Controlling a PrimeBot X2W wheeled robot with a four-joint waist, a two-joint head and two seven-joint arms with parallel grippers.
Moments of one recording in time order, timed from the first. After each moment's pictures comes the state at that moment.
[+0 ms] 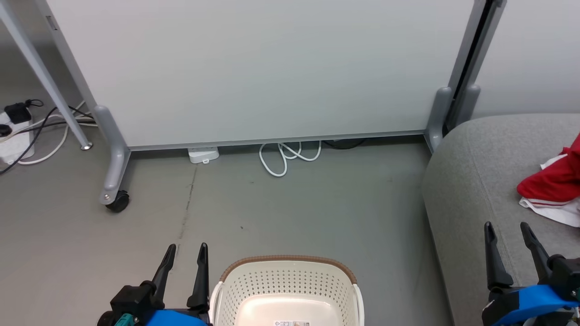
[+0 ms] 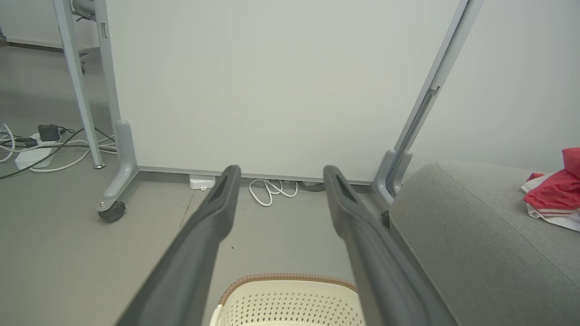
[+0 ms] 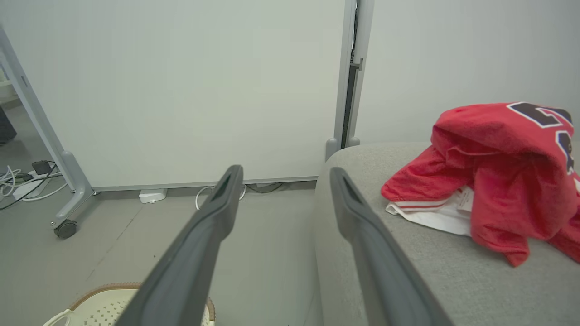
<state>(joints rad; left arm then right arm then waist) 0.00 0.08 -0.18 0.33 -0.31 -0.11 -0.26 -0.01 -0.05 -0.20 0.16 0.06 0.13 -0.12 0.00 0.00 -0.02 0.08</state>
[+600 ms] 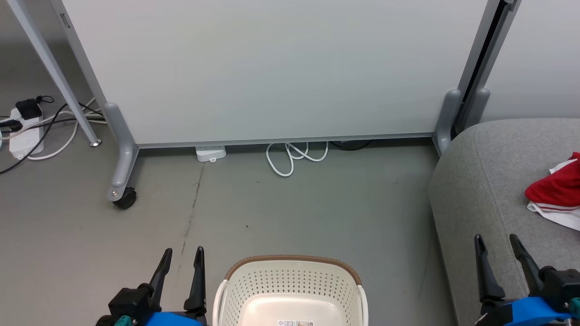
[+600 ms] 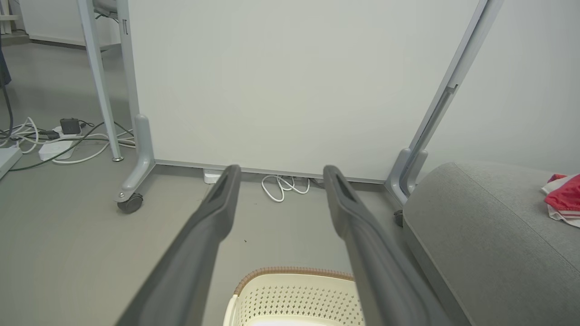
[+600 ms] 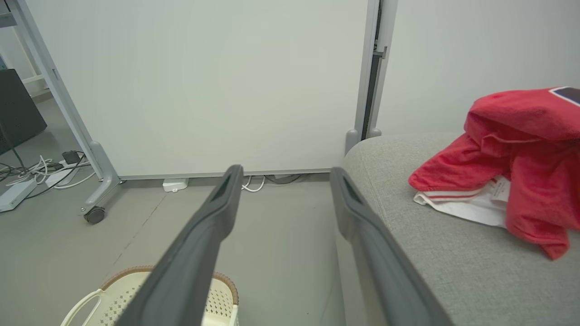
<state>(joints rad) 0.00 0.07 -0.14 0.36 -0.29 -0.13 -0.26 0.06 -0.05 -0.16 0.12 0.10 0.13 -0.11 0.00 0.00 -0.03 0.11</state>
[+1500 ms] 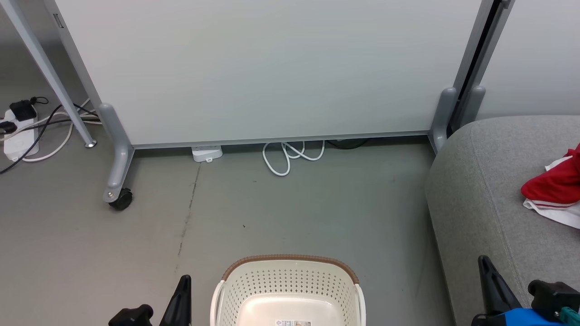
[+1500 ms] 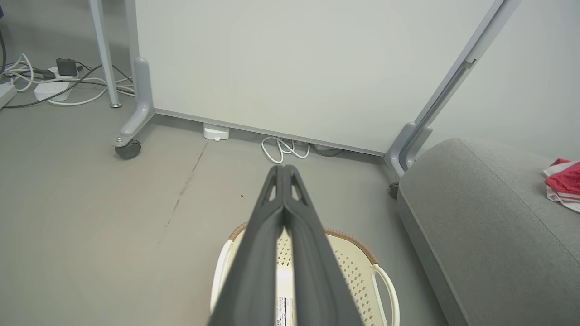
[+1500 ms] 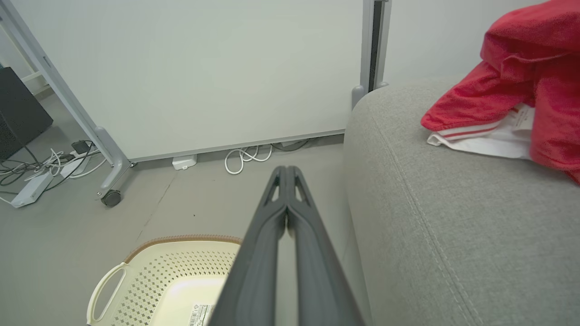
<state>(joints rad) 0.05 0.06 -0.14 0.43 -0.34 -0.13 -0.24 0.07 -0.04 -0.14 0.21 0.16 0.13 -0.10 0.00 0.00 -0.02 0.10</state>
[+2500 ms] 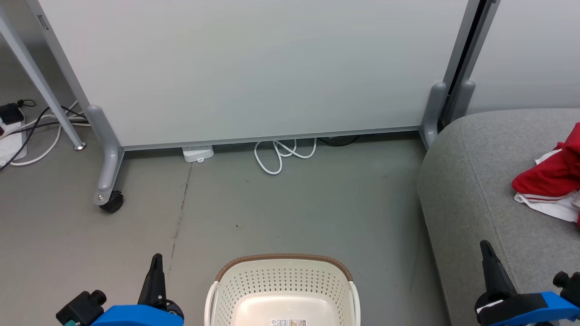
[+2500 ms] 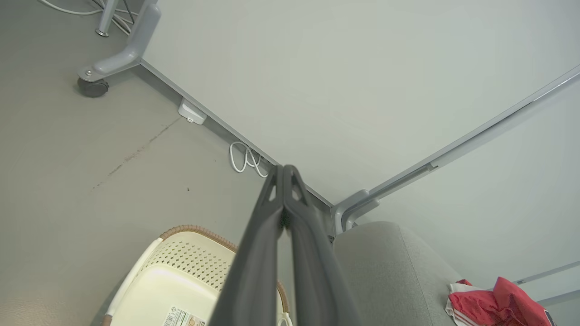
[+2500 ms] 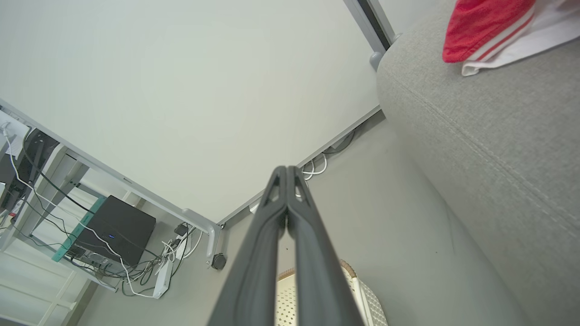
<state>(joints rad) 0.00 0.06 -0.05 0.36 -0.86 -0.13 -0.11 0.02 -0.04 -0.13 0.22 0.74 0.13 -0.02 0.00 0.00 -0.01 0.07</state>
